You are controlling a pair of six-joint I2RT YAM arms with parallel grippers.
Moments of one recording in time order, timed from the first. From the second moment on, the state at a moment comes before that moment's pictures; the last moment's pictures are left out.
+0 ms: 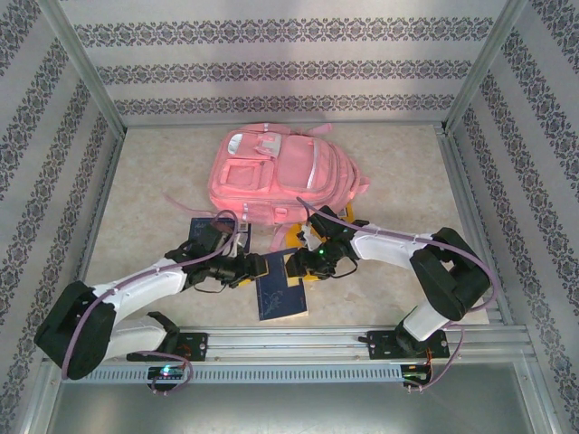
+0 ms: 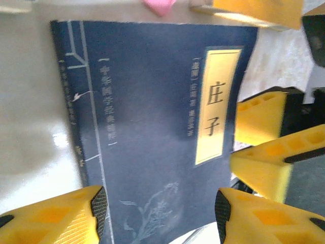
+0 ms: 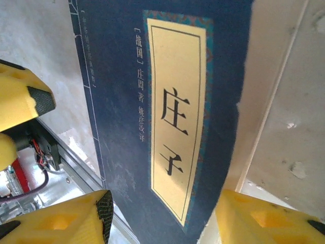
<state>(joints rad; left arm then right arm) -0.56 1.20 0.48 -0.22 0.53 -0.92 0.69 1.60 0.81 -0.43 -0.66 0.63</state>
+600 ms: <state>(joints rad) -0.56 1.31 0.49 -0.22 0.56 -0.85 0.67 1.73 0.83 -0.39 -0.70 0.63</state>
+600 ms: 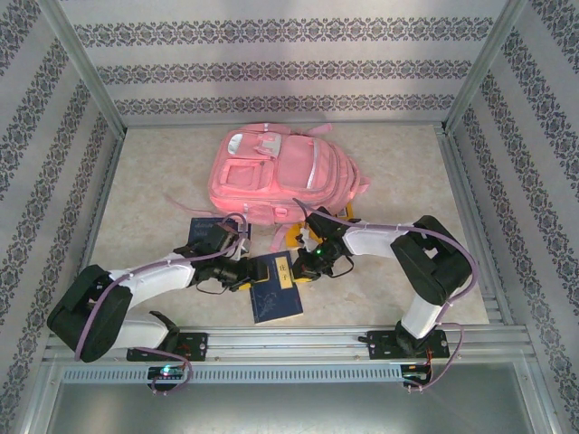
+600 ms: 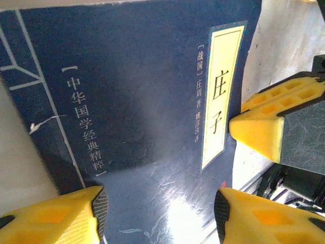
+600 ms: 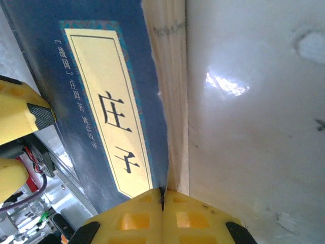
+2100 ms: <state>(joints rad) -0.53 1.29 0.48 -0.34 0.53 -0.79 0.66 1.73 0.84 -0.37 -0.76 0.62</state>
